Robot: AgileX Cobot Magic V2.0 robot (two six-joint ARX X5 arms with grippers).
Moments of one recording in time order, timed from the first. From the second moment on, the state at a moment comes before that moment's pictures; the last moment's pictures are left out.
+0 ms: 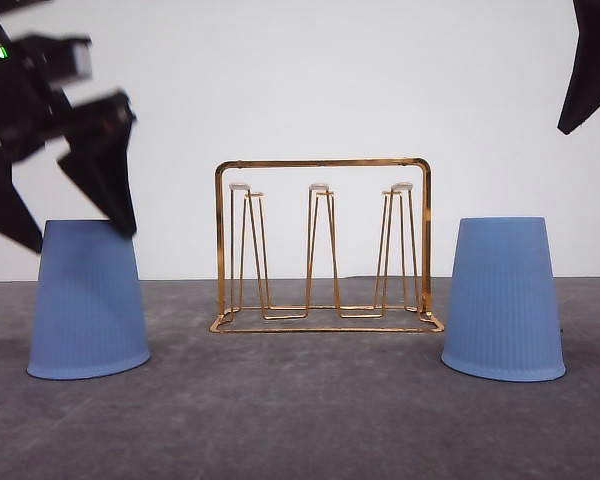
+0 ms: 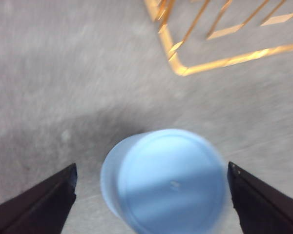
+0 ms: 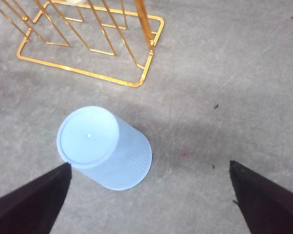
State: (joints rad) left_arx -0.37 1.32 0.88 -0.47 0.05 -0.12; right_arx 0.10 0.98 0.87 -0.69 -0.29 -0.02
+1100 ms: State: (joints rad) left_arx -0.49 1.43 1.38 -0.48 0.04 -0.04; right_arx 0.10 0.98 0.87 -0.72 -0.29 -0.02
